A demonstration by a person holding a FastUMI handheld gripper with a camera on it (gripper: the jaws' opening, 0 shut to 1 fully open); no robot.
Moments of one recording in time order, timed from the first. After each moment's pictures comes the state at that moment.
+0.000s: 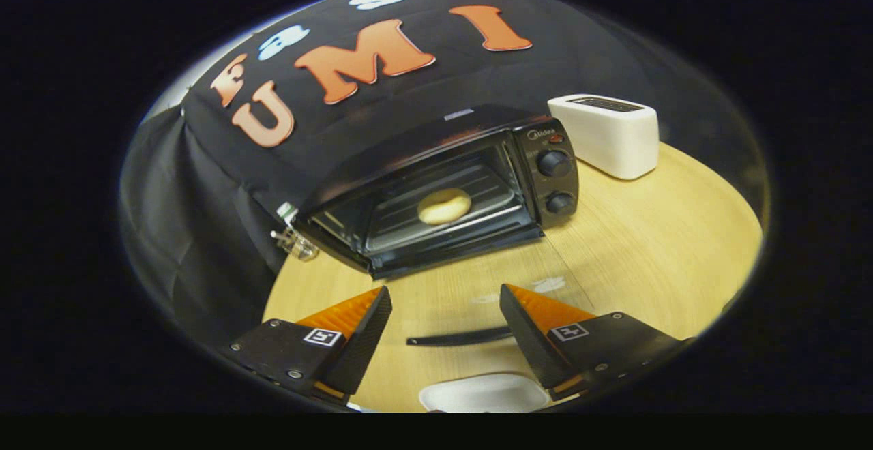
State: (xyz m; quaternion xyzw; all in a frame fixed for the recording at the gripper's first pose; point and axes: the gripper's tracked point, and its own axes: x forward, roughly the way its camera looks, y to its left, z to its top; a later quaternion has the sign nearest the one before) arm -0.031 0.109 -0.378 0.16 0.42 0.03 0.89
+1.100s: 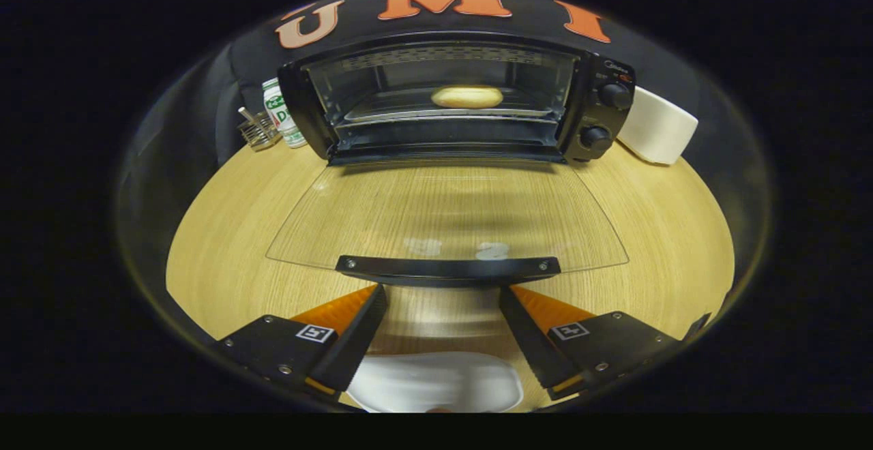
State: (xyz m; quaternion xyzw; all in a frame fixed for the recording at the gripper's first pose) arm -0.091 0.126 -0.475 -0.02 0.54 0.04 0.84
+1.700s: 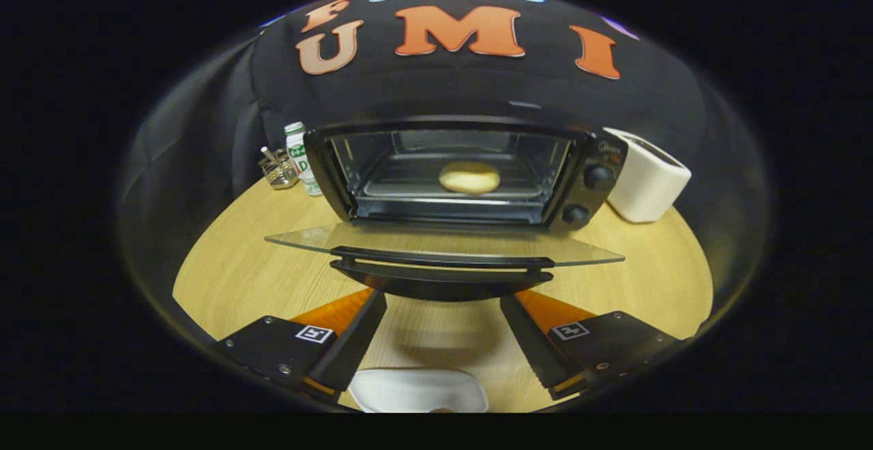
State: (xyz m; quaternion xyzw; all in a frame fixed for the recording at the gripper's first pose) arm -0.018 0.128 -0.392 -0.05 0.43 0.07 0.90
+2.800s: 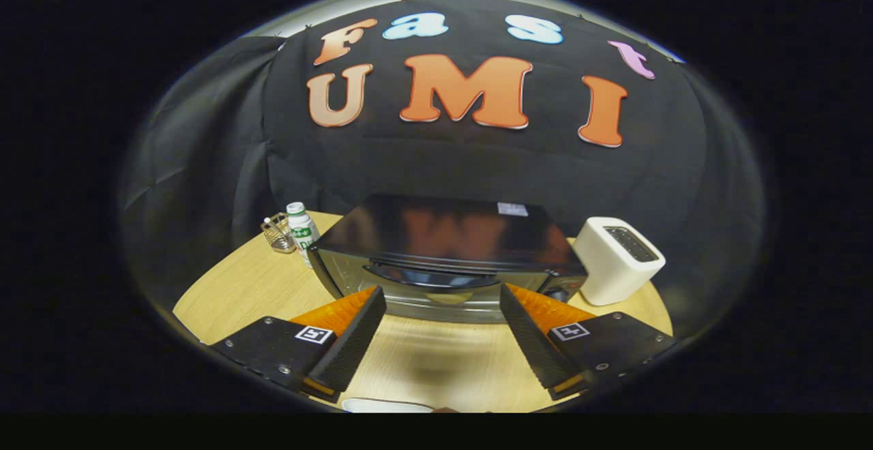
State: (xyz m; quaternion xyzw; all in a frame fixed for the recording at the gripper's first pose) arm 0.059 0.111 -0.257 -0.07 0.28 0.08 0.95
